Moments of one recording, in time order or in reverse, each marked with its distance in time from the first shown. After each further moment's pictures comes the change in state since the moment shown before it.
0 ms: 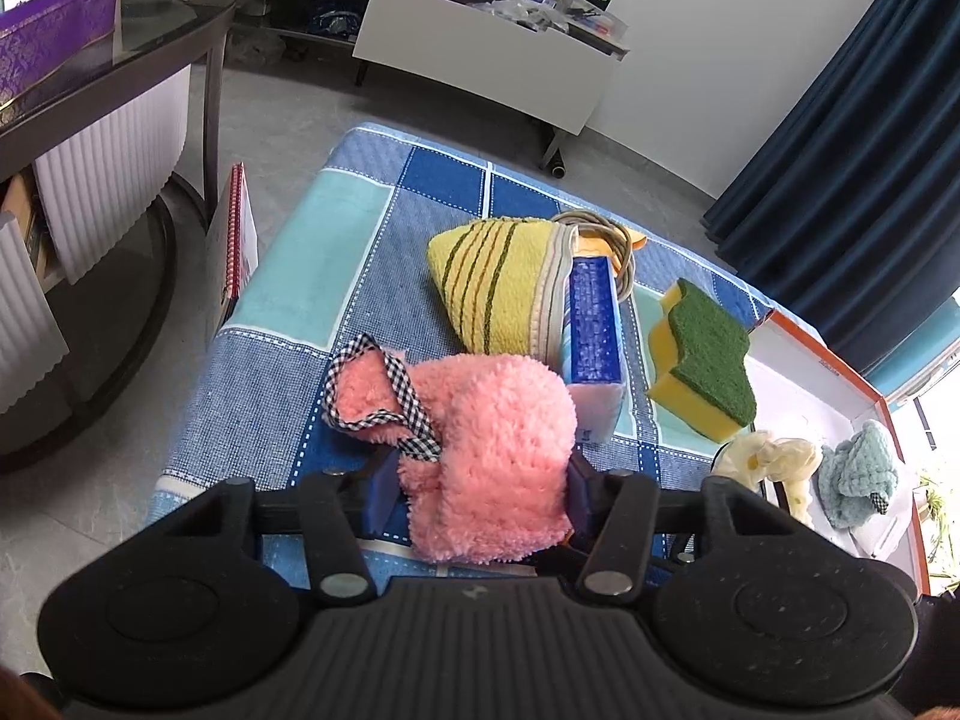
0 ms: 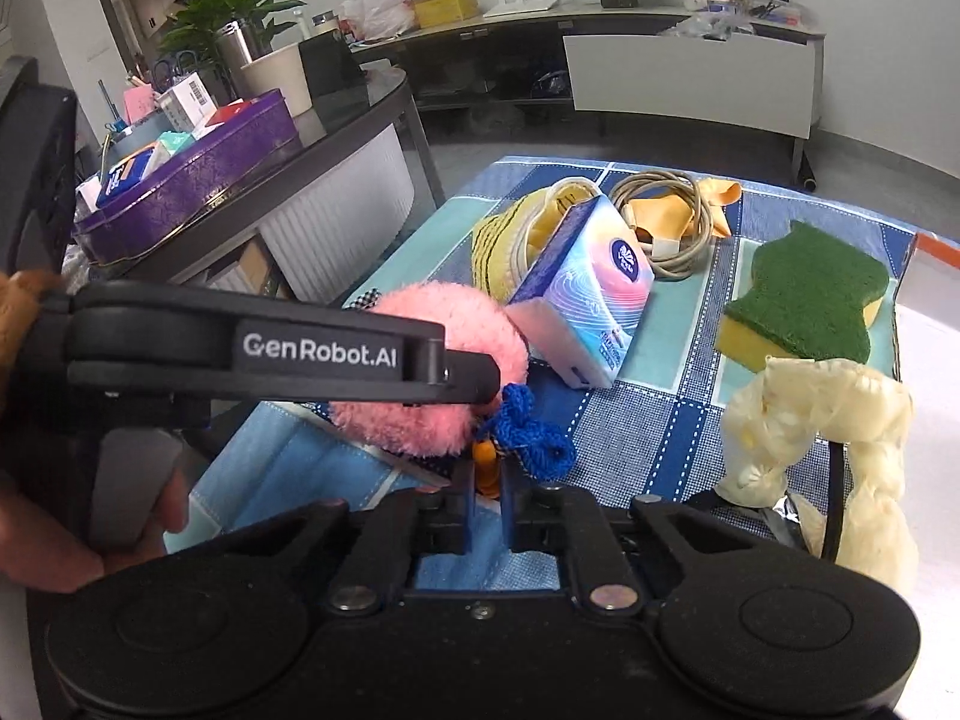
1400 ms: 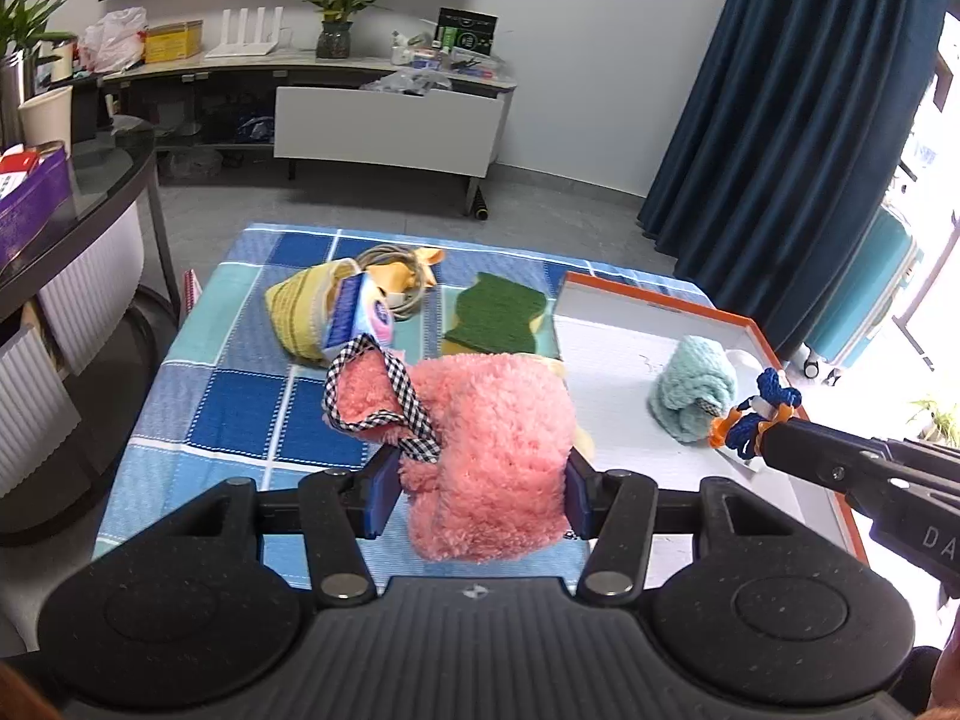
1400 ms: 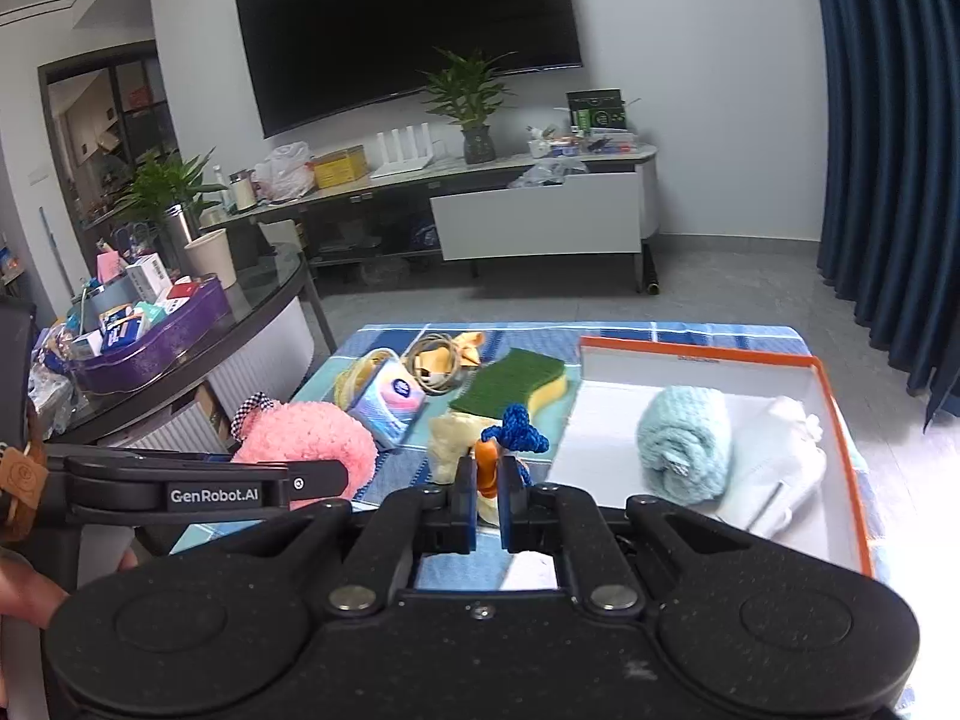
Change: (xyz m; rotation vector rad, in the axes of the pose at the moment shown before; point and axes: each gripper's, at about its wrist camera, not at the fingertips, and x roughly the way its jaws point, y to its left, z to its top) left arm -0.090 -0.121 -0.067 0.231 -0.123 0.019; right arm -0.212 -0.062 -0.055 0.110 -0.292 -0.185
